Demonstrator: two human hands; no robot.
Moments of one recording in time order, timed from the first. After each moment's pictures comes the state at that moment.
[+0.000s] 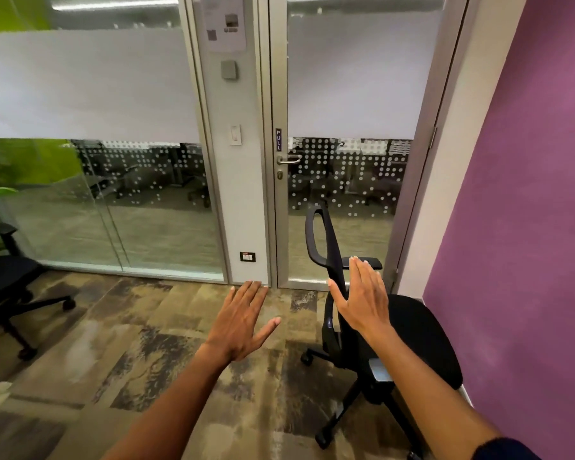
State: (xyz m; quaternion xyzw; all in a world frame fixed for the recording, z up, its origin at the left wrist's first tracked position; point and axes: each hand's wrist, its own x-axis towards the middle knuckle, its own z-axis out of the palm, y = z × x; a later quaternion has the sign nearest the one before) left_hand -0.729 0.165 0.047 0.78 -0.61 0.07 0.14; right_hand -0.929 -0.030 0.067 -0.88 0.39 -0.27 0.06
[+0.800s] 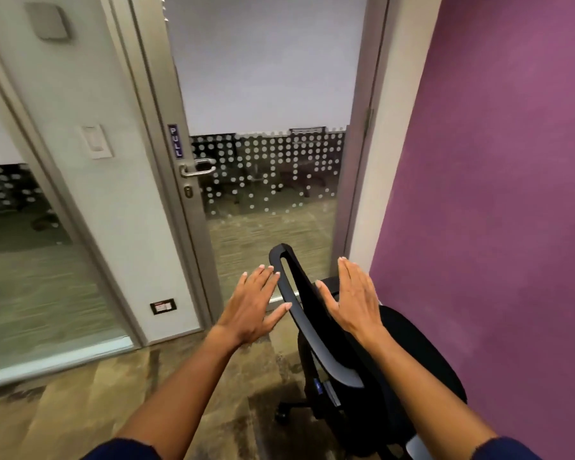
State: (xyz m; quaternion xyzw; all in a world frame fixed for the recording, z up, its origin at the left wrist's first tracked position) left_hand -0.479 -0.253 0.054 0.62 -0.77 0.01 0.15; right_hand -0.710 -0.329 0.041 -0.79 0.56 -0.23 0.06
